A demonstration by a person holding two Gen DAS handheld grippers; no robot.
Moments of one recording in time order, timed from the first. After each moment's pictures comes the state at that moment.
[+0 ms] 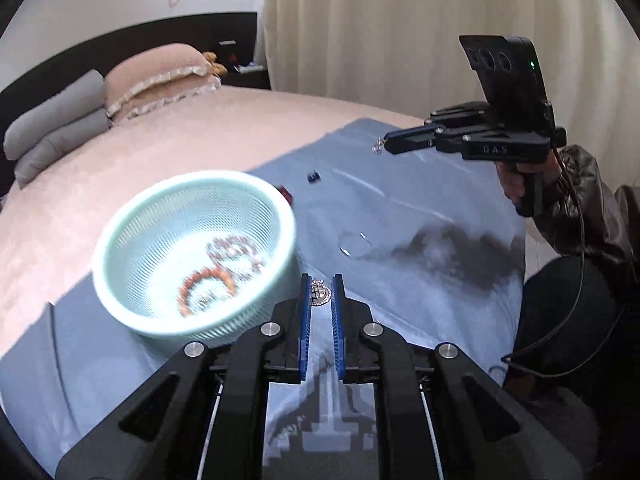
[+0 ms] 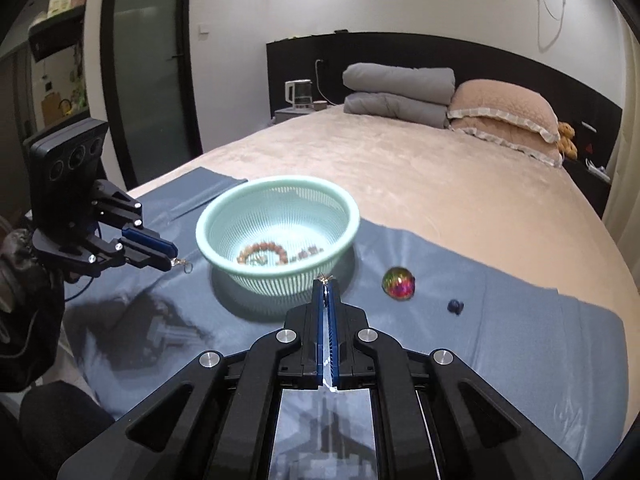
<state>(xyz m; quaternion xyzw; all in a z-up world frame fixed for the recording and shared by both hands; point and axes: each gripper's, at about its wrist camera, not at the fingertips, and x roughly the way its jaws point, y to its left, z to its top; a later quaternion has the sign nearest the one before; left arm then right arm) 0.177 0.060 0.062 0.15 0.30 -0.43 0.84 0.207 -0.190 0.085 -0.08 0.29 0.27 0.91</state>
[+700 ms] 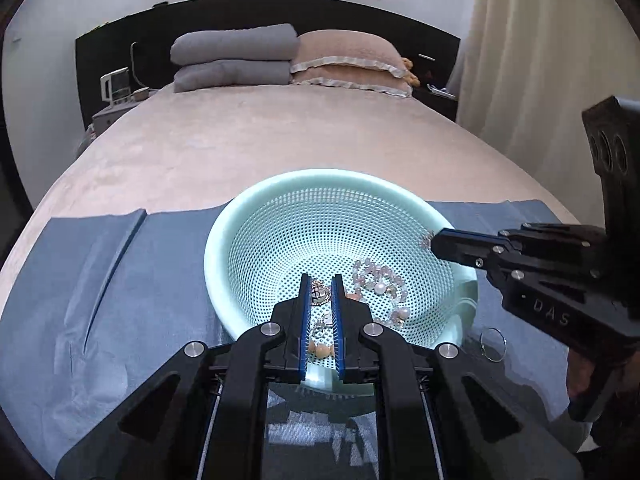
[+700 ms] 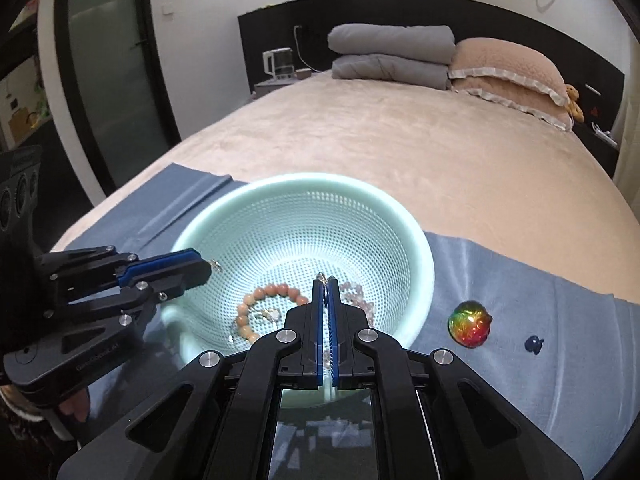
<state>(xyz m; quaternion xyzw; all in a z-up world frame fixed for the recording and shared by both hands) 0.248 0.069 0.038 -0.01 0.35 -0.12 0.93 0.304 -0.094 0.048 -0.05 0.37 0.22 0.90</state>
